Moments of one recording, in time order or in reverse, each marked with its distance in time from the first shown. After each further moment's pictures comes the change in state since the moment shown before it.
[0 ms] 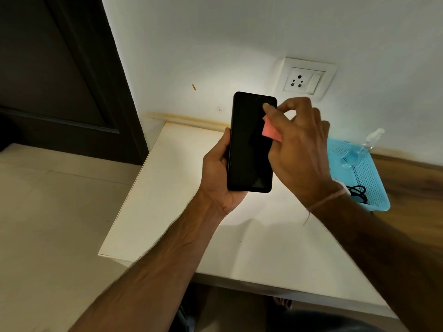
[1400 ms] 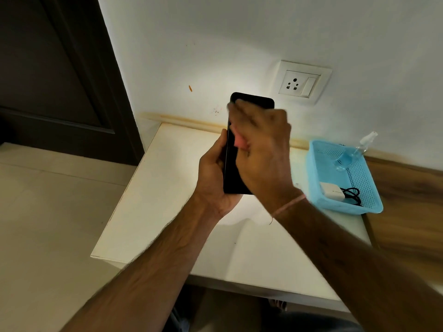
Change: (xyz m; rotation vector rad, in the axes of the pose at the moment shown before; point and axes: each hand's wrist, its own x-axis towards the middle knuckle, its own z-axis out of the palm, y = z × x) left_hand 0.005 -0.005 -0.008 -0.088 -0.105 0.026; right_hand -0.002 -0.044 0.014 0.220 0.180 -0.100
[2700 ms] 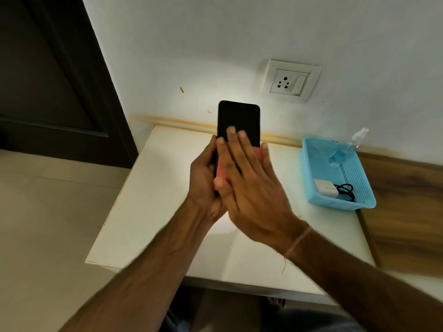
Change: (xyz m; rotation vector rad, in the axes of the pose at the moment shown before) left_hand -0.002 0.002 -0.004 -0.087 -0.055 -0.131; right_hand -0.061 0.005 -0.006 -0.227 -0.451 -0.118
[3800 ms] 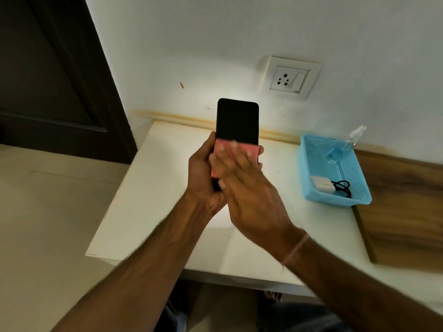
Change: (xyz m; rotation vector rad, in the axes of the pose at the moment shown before) left_hand -0.005 0.002 0.008 0.068 0.036 -0.045; right_hand -0.017 -0.003 0.008 0.167 0.147 -0.107
